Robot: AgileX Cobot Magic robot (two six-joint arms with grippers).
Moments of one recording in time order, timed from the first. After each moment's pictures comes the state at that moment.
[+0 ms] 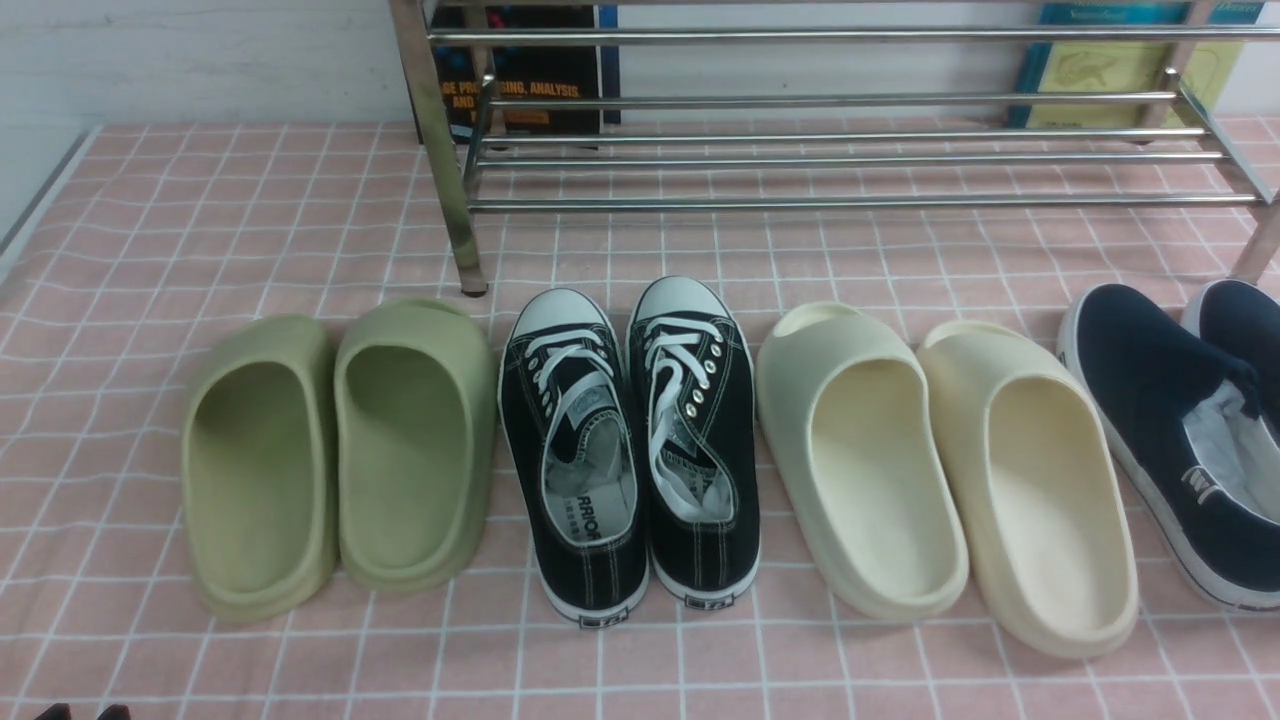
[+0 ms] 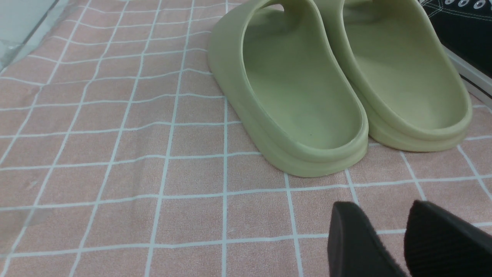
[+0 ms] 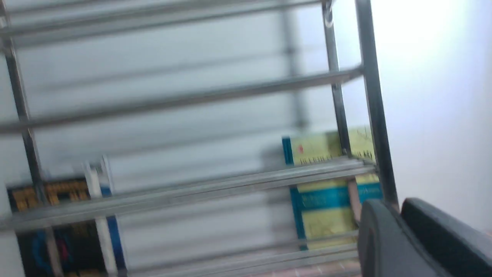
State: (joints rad) right arm -0.03 -0.01 0.02 0.16 -0.38 0.11; left arm -0.01 -0.01 0.02 -0.07 0.39 0.14
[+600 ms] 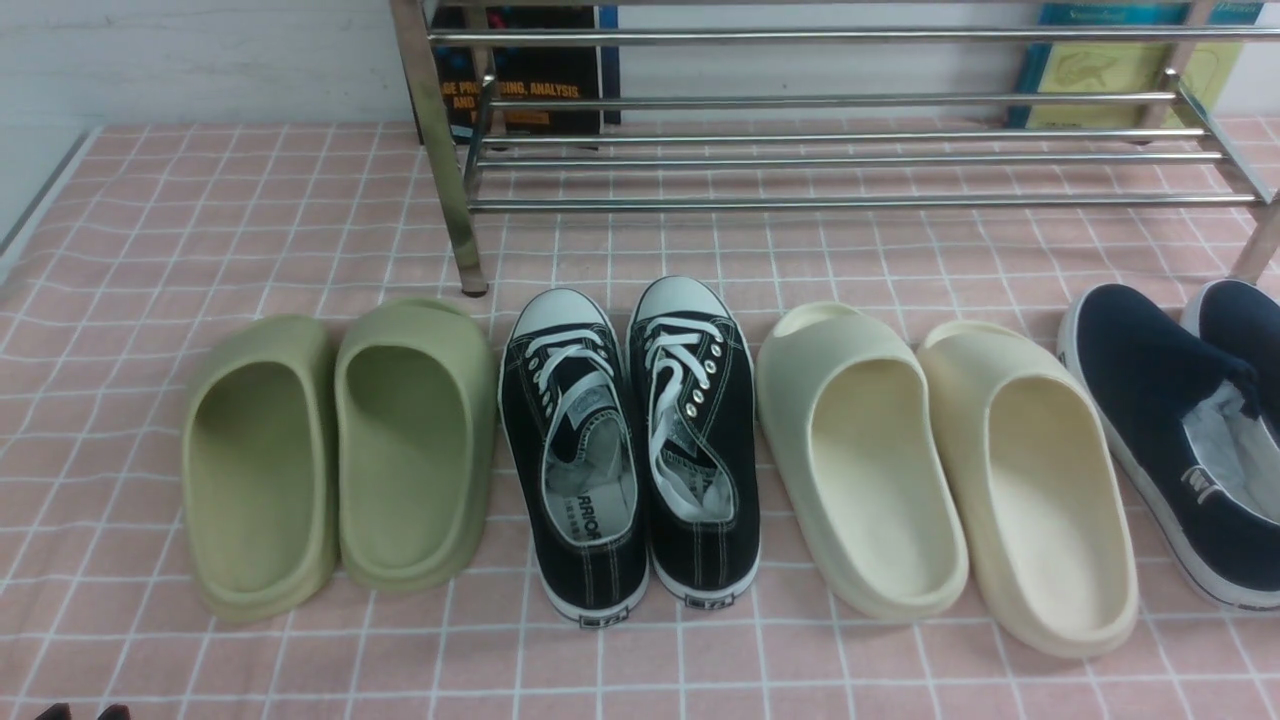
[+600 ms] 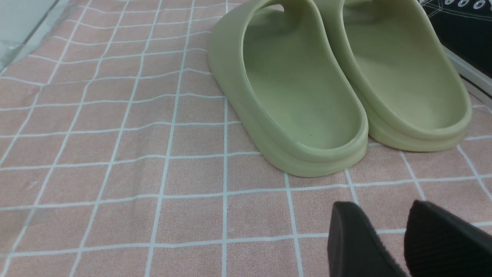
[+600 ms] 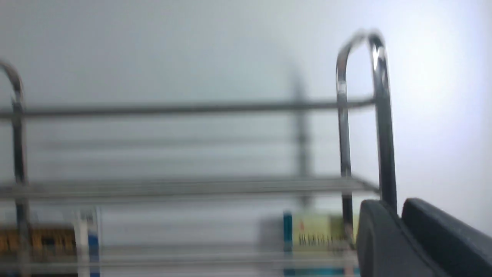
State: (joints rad) right arm -0.03 0.47 -0.56 0.12 -0.14 -0.04; left arm -0.01 -0.01 0.02 -0.07 0.39 0.14
